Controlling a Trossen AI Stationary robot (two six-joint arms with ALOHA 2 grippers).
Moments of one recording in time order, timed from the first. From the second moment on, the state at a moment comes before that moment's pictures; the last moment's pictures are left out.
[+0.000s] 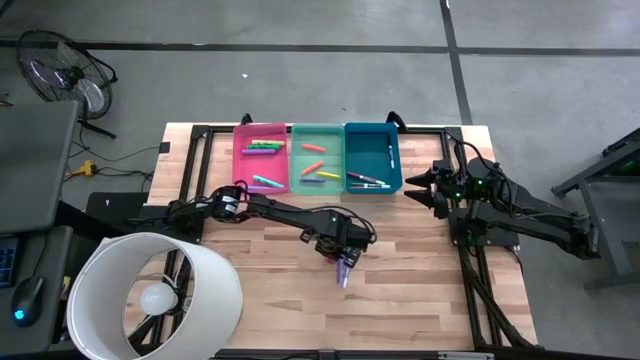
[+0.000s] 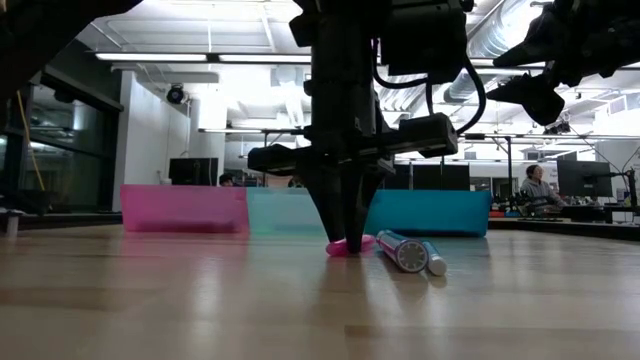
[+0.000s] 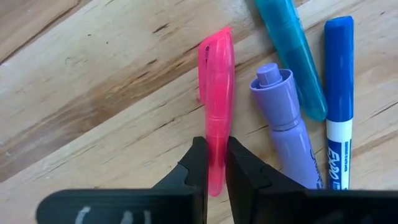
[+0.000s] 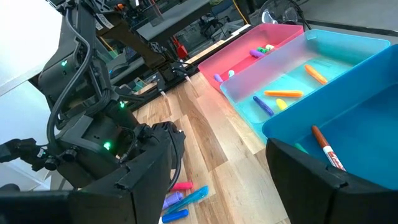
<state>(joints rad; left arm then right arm) -0.16 2.42 1.98 -1.07 0.09 -1.20 -0.42 0.31 0.34 -0.27 -0.29 0.44</state>
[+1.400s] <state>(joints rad) 0.01 2.31 2.28 -1.55 -0.26 -0.90 -0.42 0.31 0.34 -0.27 -0.29 0.44</state>
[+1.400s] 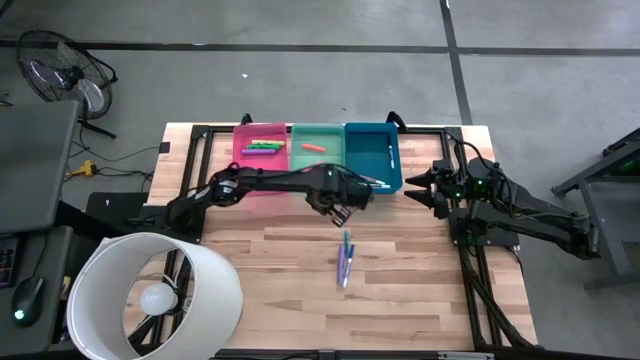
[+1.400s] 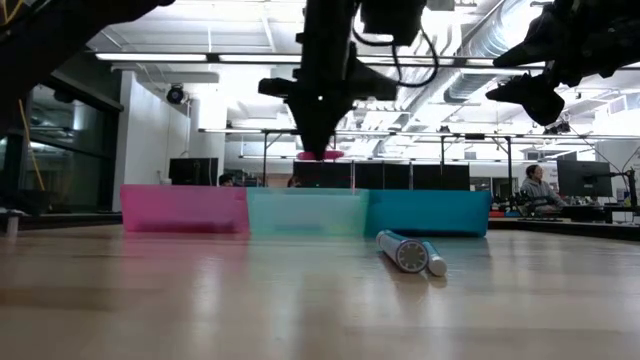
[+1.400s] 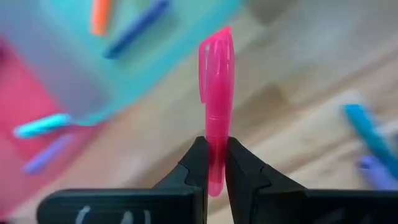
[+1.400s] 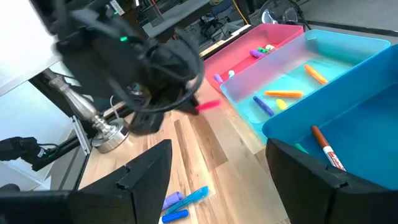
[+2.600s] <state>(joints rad) 0.32 2.26 2.12 -1.39 -0.16 -0.01 -0.42 0.31 0.34 -0.27 -0.29 0.44</state>
